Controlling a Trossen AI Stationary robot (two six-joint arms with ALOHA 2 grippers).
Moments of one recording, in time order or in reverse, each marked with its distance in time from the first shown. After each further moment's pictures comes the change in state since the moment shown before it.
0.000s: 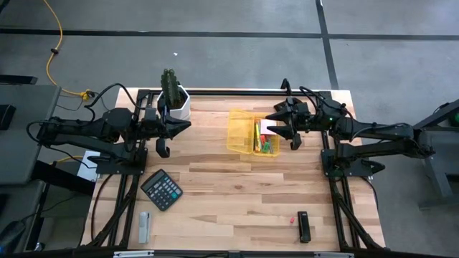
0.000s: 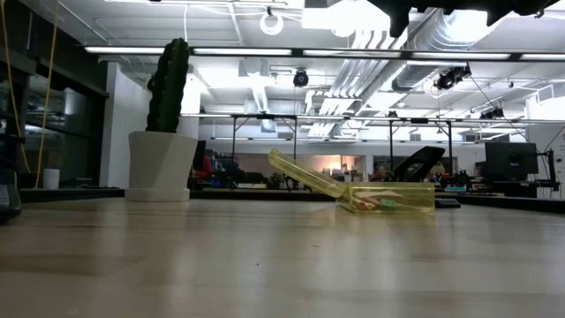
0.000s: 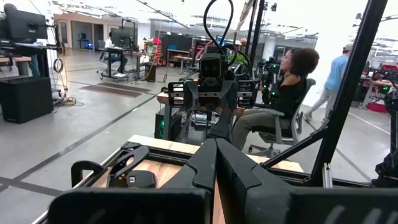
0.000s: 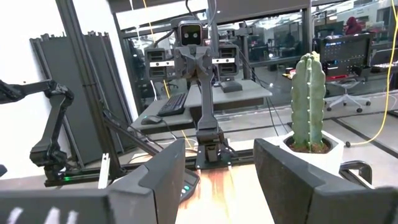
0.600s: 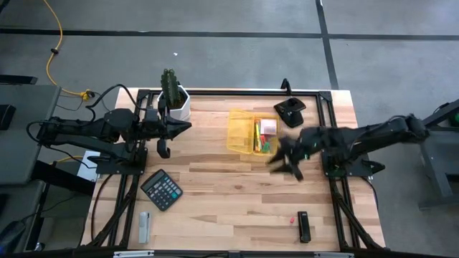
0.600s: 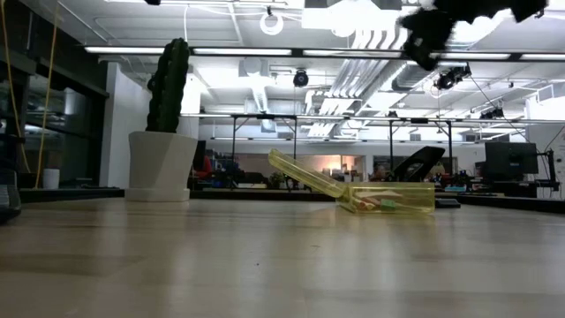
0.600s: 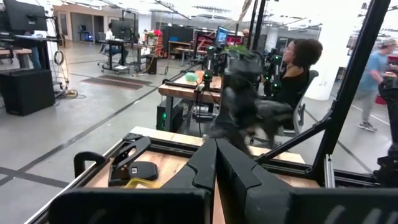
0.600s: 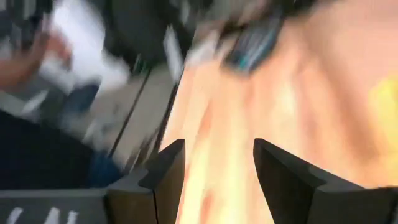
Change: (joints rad) left arm 0.000 0.000 0.000 -0.038 -0.002 -0.005; right arm 0.333 0.064 0.001 -0.410 -0.002 0.261
